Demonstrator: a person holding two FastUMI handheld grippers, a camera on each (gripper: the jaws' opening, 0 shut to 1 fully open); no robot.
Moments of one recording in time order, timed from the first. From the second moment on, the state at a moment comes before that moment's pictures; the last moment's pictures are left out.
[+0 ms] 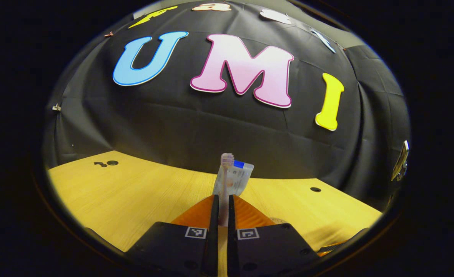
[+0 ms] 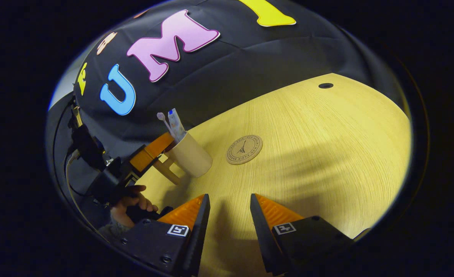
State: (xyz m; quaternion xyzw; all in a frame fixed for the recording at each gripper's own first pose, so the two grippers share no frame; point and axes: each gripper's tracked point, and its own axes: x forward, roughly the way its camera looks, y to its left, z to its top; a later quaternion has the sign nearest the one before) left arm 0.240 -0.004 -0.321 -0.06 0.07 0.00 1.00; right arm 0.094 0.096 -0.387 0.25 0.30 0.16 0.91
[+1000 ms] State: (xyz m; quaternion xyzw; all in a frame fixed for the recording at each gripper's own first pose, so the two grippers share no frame) left arm 0.149 0.049 -0.345 0.04 0.31 -0.05 0.95; right arm 0.069 0.082 -0.402 0.21 0.32 0.19 0.90
